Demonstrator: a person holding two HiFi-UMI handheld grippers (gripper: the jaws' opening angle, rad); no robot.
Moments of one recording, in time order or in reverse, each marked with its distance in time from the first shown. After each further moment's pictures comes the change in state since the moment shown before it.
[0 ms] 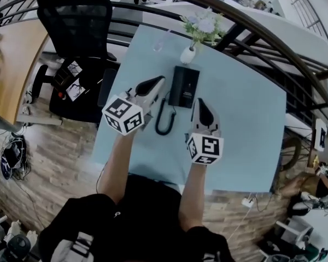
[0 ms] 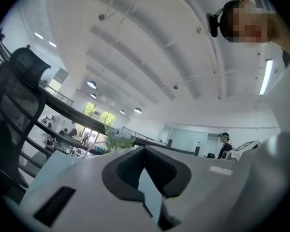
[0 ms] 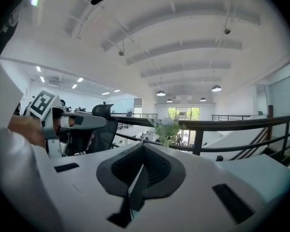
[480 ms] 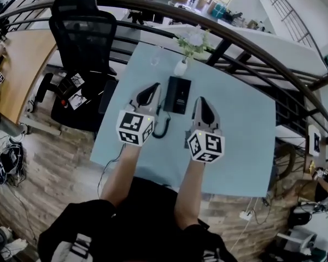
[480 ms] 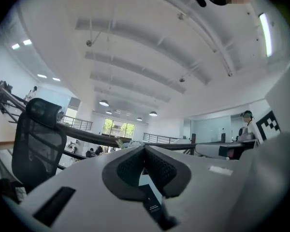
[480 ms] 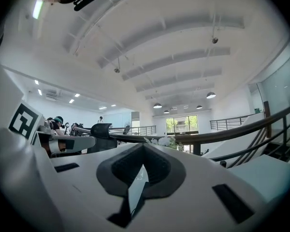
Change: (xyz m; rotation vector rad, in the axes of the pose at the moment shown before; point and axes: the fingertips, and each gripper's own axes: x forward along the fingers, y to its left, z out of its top) left arm -0.034 -0.052 0.037 0.221 -0.055 0.288; right arm -0.046 -0.009 0.073 0.081 -0.168 -0.021
